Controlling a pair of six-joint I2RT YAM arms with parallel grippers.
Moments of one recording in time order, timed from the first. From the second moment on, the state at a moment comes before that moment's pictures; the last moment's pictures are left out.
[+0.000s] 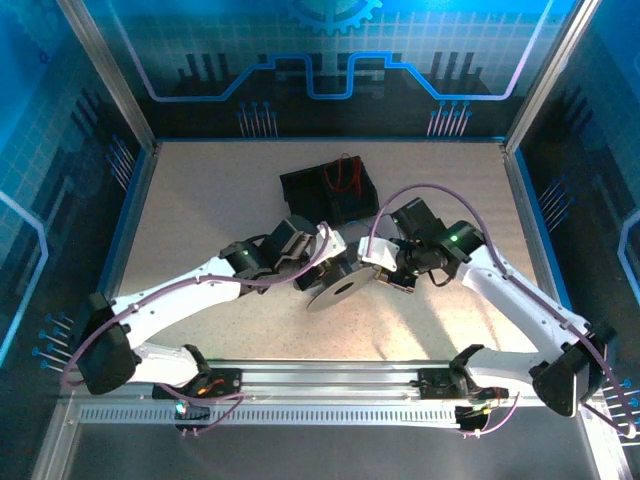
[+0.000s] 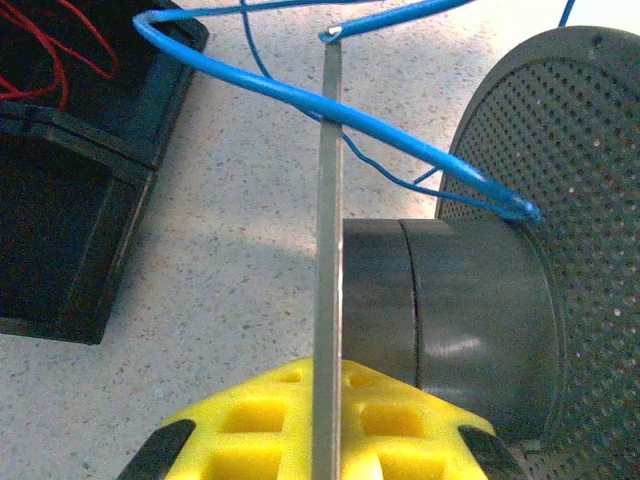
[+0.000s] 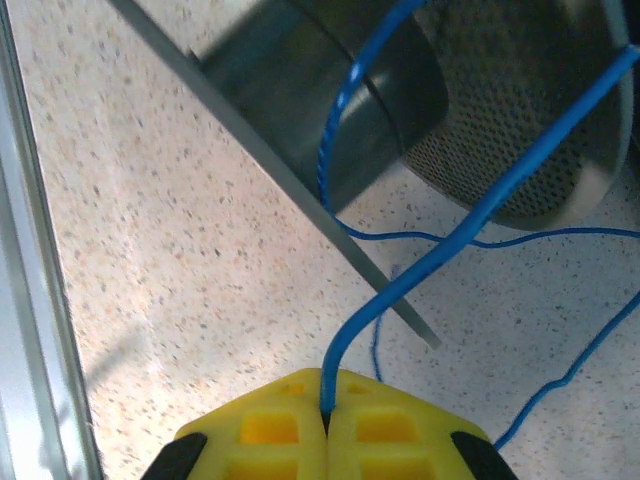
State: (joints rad) left arm -0.81 1.32 1.01 -0.49 0.01 0.19; right arm 0.59 1.21 1.12 -1.05 -0.22 -0.73
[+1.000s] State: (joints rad) left arm -0.78 1.30 1.02 -0.52 0.22 0.23; right arm 0.51 1.30 1.14 -1.03 -0.10 -0.93
